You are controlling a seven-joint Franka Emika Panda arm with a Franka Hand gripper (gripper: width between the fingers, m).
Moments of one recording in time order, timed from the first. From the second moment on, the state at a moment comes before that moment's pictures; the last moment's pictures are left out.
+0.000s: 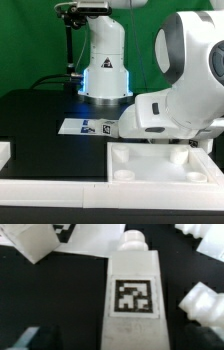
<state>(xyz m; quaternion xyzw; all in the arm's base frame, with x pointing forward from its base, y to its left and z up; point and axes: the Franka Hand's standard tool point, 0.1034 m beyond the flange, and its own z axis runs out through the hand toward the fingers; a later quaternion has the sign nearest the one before) 0.454 0.093 0.011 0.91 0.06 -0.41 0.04</state>
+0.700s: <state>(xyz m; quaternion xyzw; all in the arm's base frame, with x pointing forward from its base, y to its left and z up) 0.464 0.095 0.027 0.91 0.06 -0.41 0.04</state>
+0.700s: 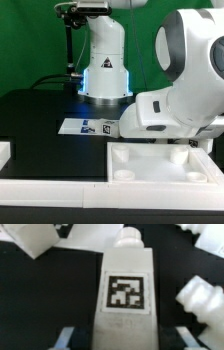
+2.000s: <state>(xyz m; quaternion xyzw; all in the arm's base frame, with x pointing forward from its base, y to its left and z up) 0.627 0.112 0.142 0.99 0.15 0.06 -0.01</state>
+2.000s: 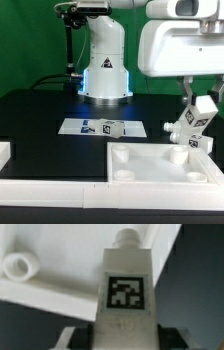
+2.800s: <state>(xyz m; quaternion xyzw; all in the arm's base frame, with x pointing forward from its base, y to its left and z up) 0.645 0.092 0.119 0.93 0.17 0.34 -0.01</state>
